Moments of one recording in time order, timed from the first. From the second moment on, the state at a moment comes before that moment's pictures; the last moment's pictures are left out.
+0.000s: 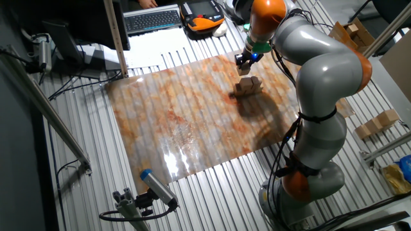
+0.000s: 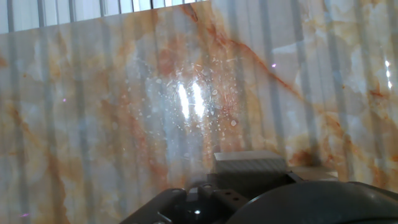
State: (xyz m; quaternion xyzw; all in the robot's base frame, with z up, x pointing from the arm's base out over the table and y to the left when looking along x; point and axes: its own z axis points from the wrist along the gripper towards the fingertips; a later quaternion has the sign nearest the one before) arm 0.627 -0.032 0.200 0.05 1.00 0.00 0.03
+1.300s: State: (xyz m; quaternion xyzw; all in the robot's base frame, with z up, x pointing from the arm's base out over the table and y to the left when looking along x) arm 0.613 -0.036 0.197 0.04 1.00 0.01 0.05
